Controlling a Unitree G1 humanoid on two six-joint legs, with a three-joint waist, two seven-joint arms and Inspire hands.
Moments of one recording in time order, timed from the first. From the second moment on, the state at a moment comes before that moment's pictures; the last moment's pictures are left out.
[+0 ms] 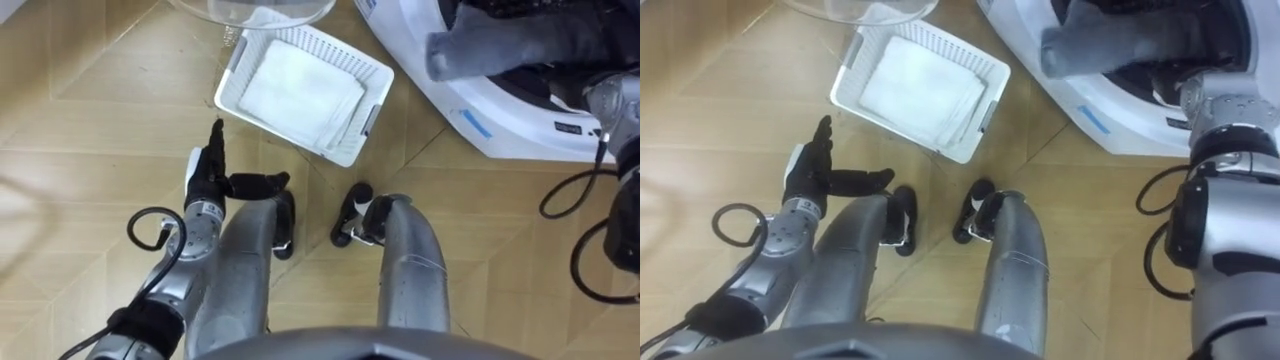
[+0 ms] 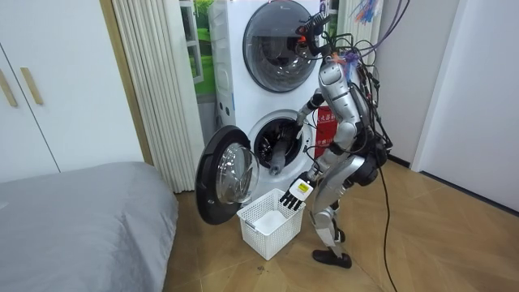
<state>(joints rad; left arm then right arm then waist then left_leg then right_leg) 0.01 0.22 -0.31 0.53 -0.27 -0.07 0.25 -0.73 -0.55 -0.18 1.19 1.61 0.07 -0.38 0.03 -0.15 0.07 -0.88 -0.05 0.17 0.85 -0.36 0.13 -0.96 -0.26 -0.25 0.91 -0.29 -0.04</state>
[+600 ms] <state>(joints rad) 0.00 0.20 -0.32 0.53 -0.18 -0.07 0.23 -0.74 -0.55 -0.18 1.20 1.60 0.04 -0.41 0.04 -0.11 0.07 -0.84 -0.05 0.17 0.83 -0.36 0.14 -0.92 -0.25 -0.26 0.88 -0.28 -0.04</state>
